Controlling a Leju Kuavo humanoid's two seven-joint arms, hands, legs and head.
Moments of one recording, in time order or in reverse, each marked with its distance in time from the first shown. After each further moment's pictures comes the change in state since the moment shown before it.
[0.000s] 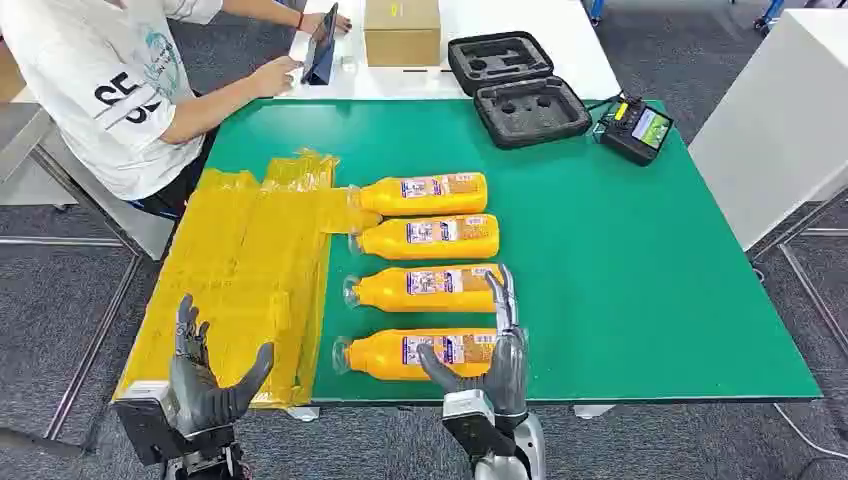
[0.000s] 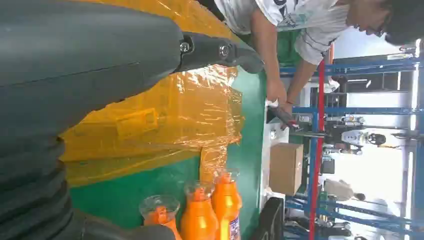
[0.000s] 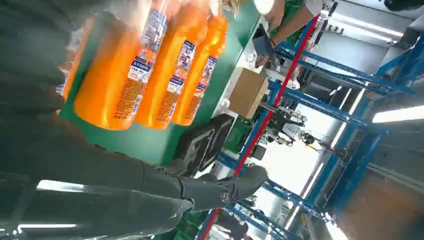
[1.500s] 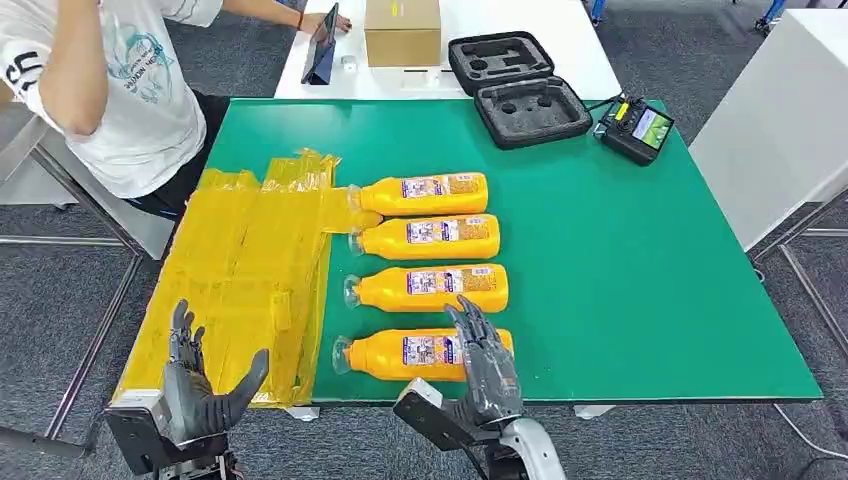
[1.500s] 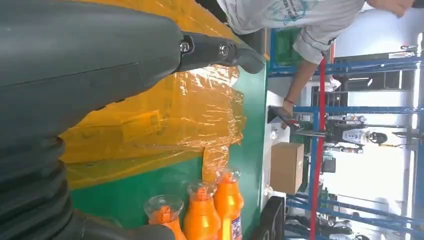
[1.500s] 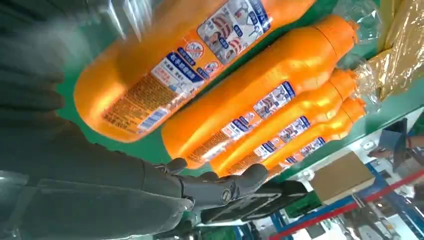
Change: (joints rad) left arm 0.036 -0.005 0.022 -0.033 0.001 -0.032 0.002; right arm 0.029 -0.175 0.146 -0.132 0.474 0.293 0.668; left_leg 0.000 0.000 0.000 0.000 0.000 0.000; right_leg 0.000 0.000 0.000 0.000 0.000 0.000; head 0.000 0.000
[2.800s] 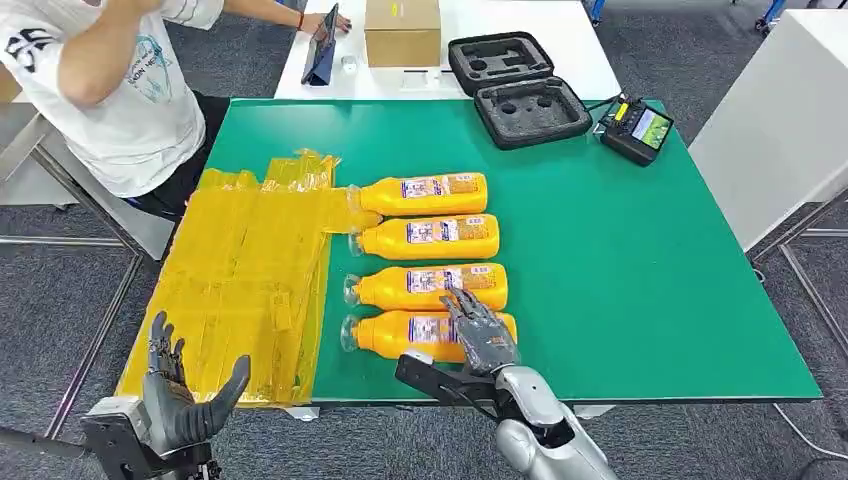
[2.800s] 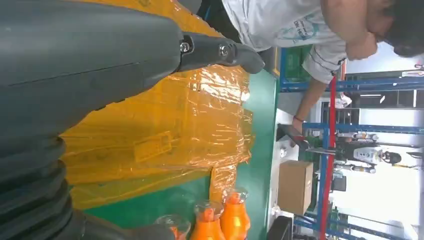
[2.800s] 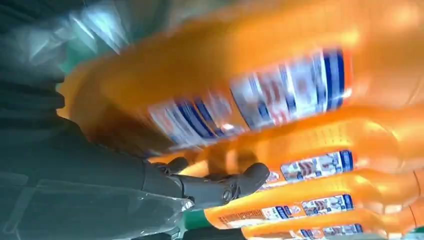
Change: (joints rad) left arm 0.039 -0.036 0.080 -0.049 -0.021 -0.026 0.039; right arm -0.297 -0.098 0.115 0.262 -0.024 0.246 0.153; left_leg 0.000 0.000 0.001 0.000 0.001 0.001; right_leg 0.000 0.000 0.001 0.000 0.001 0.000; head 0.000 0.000
